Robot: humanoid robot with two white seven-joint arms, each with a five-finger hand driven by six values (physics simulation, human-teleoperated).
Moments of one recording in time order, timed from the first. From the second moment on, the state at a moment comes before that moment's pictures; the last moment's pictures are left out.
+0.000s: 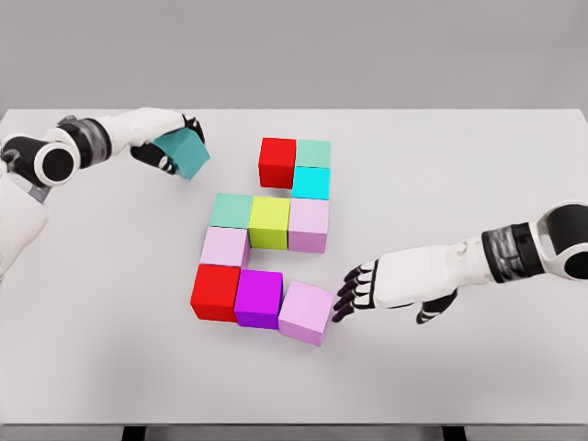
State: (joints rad) left arm -0.77 0.49 -0.55 -1.18 -0.53 -0.13 -0.61; right arm -0.87 -0.95 1.18 -1.76 0.13 -0.61 0.61
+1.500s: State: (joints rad) left arm -0.75 0.31 -0.66 -1.38 -0.82 0.51 -0.61; right arm -0.89 -0.90 1.14 -1.68 0.12 -0.61 0.61
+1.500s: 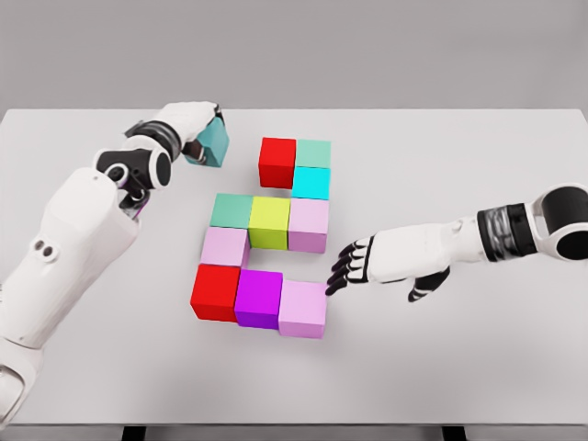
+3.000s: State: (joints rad) left arm -0.77 0.18 -0.66 -1.28 -0.82 0.59 -0.61; right arm -0.30 -0.95 0.38 -1.43 -0.39 -0.61 0.61
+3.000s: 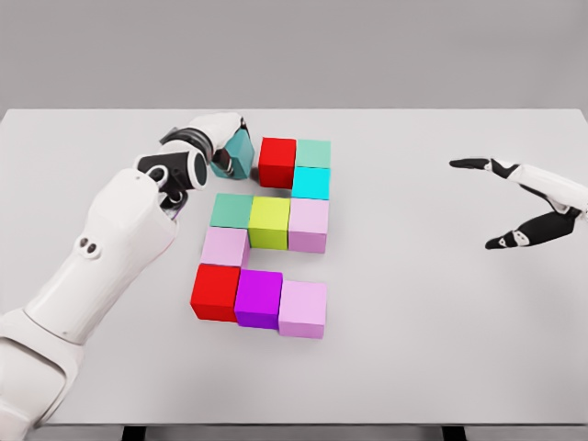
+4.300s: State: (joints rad) left arm -0.78 0.14 -0.66 -1.24 -0.83 0.58 -0.61; right arm -0.29 -1.00 0.39 -1.46 -0.37 -0.61 0.61
